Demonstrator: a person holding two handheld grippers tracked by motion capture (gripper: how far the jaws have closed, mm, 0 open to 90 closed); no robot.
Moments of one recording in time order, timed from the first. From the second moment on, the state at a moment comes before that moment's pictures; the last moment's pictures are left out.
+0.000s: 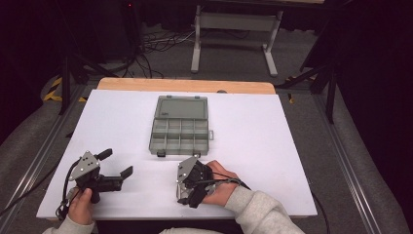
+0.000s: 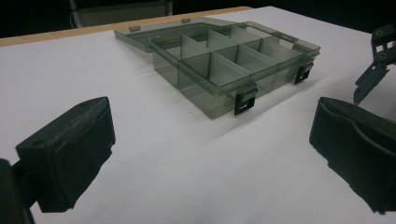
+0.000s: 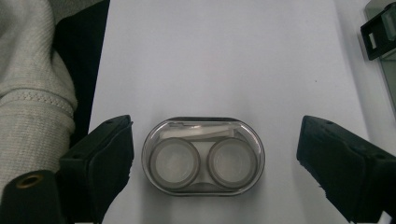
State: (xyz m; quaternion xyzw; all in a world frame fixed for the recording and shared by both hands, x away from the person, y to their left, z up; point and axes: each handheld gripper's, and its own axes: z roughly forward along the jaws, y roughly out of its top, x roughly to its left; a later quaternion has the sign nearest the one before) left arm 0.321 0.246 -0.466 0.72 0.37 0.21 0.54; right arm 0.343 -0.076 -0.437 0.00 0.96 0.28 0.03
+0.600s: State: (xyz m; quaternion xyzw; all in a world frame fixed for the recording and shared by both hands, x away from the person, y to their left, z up) left arm 0.321 0.246 -0.466 0.72 0.37 0.21 0.54; right arm 0.340 -0.073 -0.445 -0.01 0.97 0.25 0.03
